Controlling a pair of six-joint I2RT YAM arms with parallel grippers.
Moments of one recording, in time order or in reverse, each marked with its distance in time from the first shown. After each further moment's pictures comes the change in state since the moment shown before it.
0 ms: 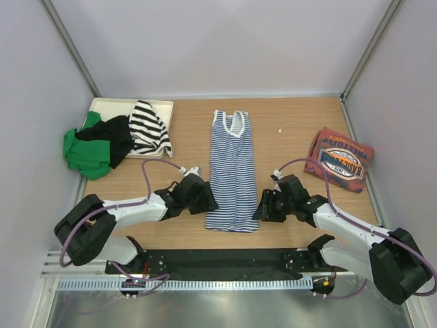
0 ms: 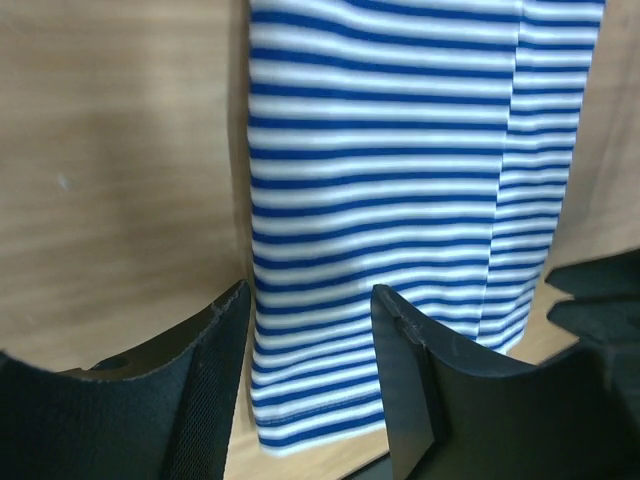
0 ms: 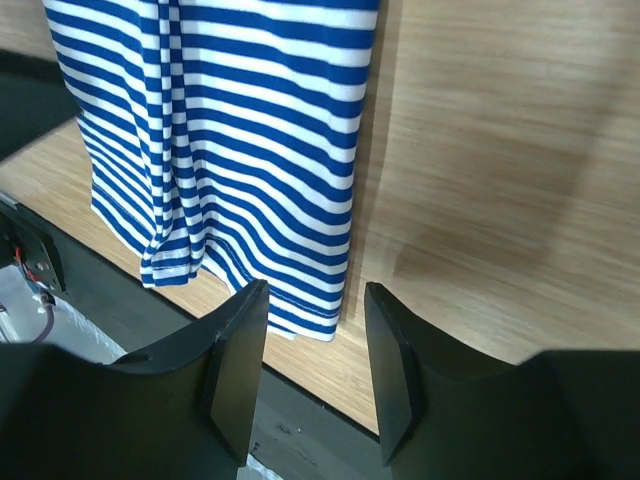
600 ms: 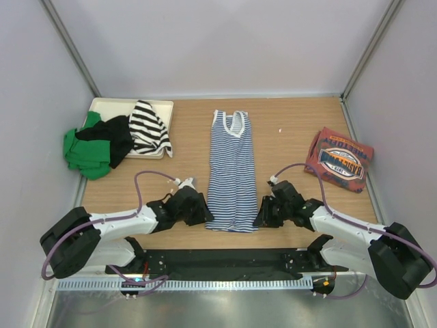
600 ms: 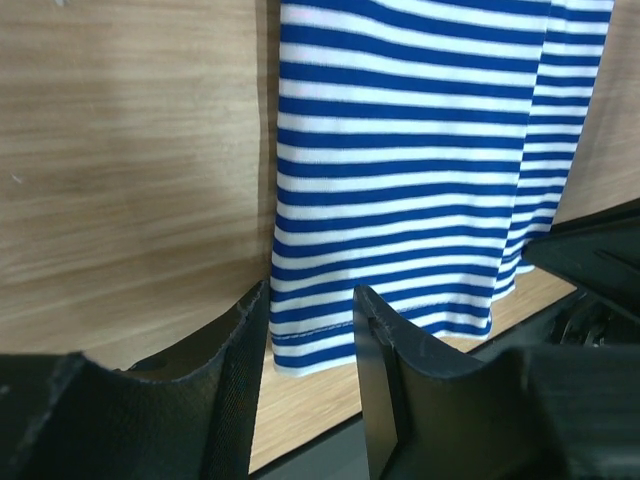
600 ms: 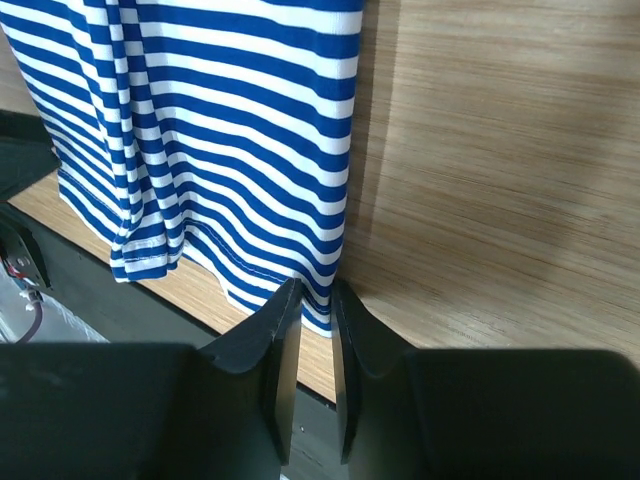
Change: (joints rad) left arm -0.109 -0.174 -0.163 0.004 -0.009 -0.120; right arm 0.121 0.021 -0.040 0.034 0.064 0.109
